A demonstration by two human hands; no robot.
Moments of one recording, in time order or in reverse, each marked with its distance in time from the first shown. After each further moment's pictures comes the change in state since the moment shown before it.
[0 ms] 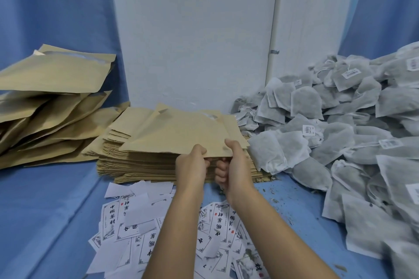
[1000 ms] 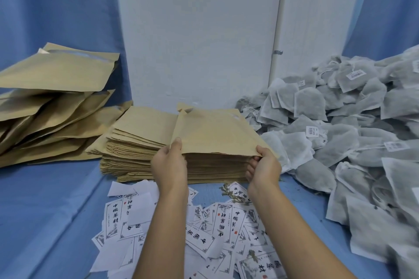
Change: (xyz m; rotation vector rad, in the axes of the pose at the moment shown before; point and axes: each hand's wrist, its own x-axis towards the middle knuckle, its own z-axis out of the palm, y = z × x) left_hand 0.012 0.000 -0.028 -0.169 0.284 0.210; right_hand 0.010 -0.019 -0.024 0.177 0.349 -0.128
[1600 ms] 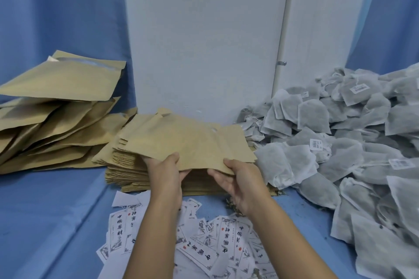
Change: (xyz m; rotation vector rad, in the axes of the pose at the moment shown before) left_hand 0.014 0.018 -0.007 -0.282 -0.135 0.000; right_hand -0.030 0.004 0.020 -0.160 -0.409 0.155
